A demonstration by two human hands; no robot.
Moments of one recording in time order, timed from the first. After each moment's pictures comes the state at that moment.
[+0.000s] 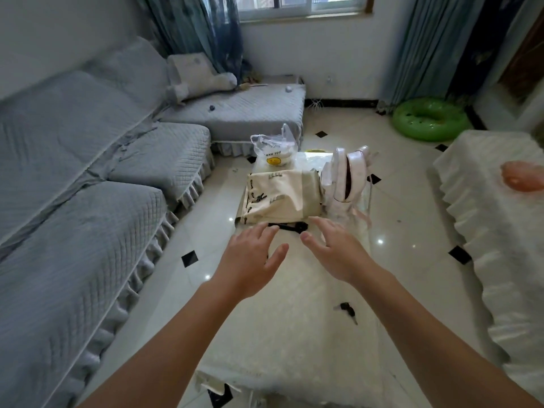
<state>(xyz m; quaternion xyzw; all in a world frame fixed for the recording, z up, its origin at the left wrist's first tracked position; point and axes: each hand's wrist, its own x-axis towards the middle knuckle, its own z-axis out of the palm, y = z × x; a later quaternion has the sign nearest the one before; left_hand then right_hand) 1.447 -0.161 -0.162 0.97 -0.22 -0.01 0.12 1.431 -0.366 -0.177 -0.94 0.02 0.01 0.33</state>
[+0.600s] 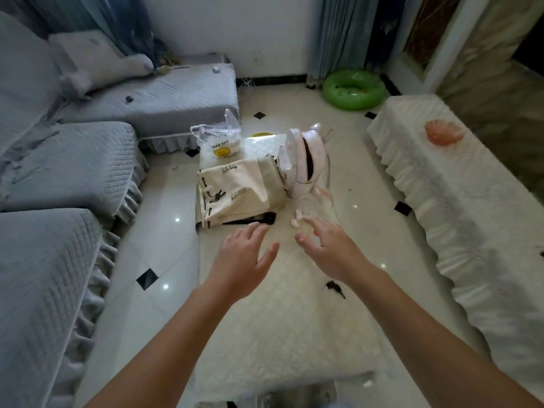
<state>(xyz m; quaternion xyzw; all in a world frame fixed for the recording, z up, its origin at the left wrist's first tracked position) 1.531 -0.137 -0.206 0.93 -0.33 -0.07 0.17 1.459 -0.329 -0.208 -0.93 0.15 0.01 0.32</state>
